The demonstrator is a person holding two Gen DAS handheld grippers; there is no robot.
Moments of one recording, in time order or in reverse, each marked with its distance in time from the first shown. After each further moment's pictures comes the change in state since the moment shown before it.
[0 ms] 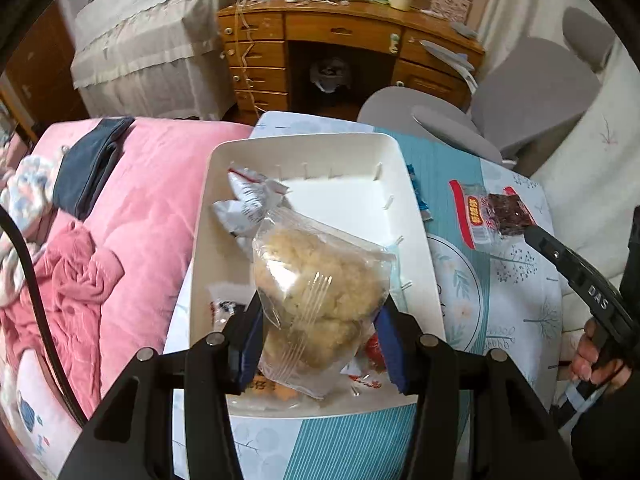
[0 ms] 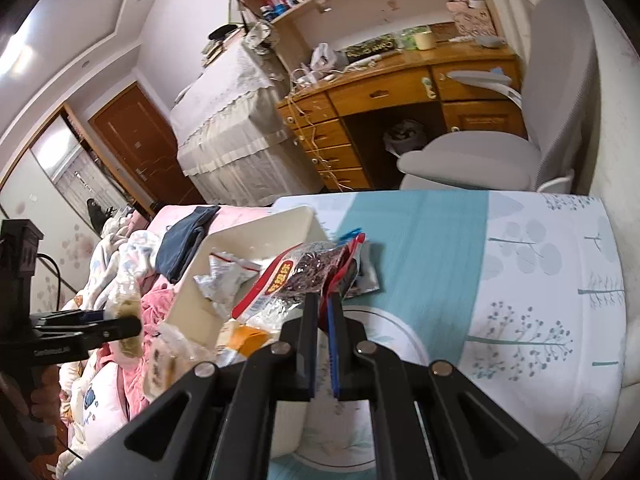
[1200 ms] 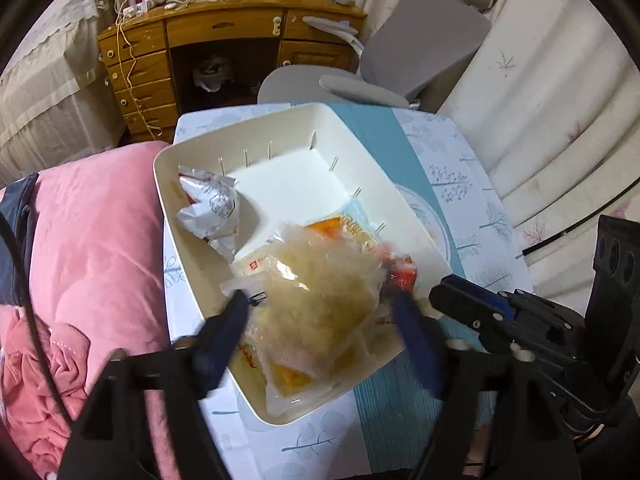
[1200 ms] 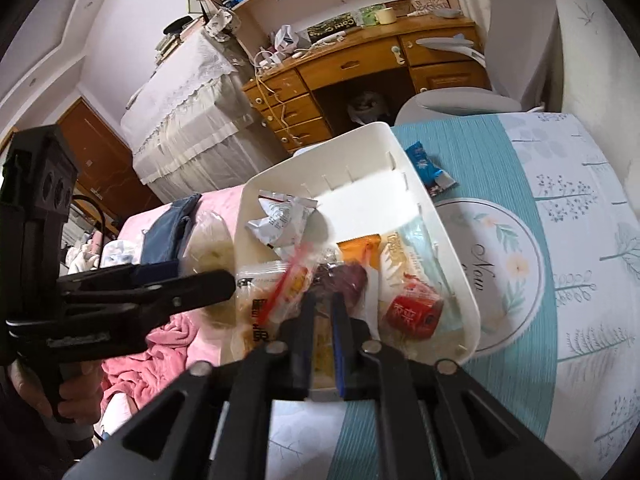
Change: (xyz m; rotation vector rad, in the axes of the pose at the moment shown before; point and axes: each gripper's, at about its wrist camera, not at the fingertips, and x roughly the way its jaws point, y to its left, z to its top) left arm 0.004 0.070 -0.004 0.354 0.053 -0.355; right arm 0.021 0.175 -0.089 0.185 0.028 -0.203
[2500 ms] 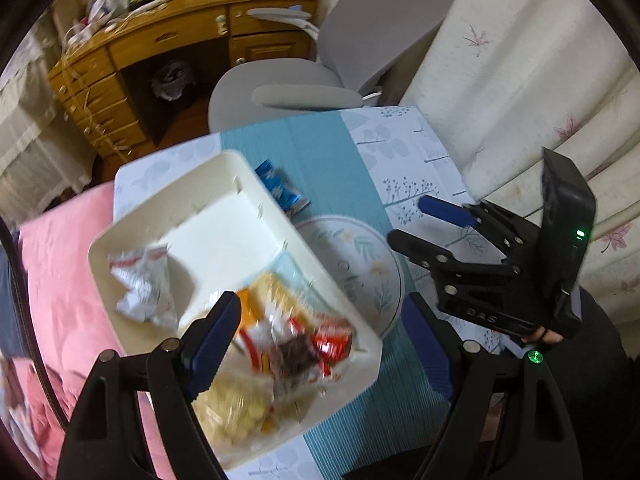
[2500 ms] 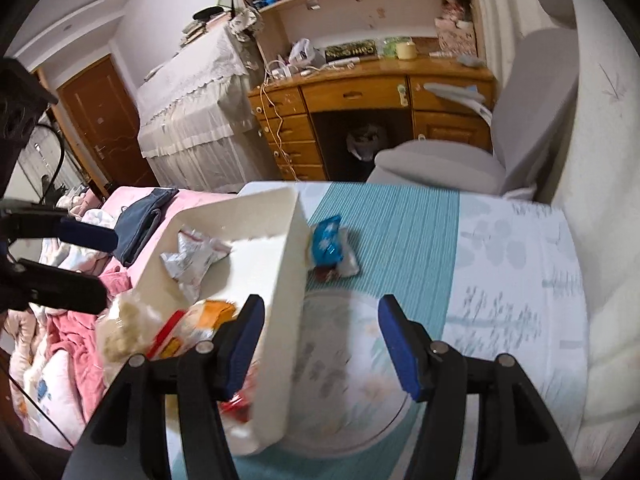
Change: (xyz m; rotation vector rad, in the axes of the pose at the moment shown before) left arm 0.038 -0.104 0.106 0.131 0.119 -0.002; right arm 0.006 -0.127 0.095 -0.265 -0.055 -0.020
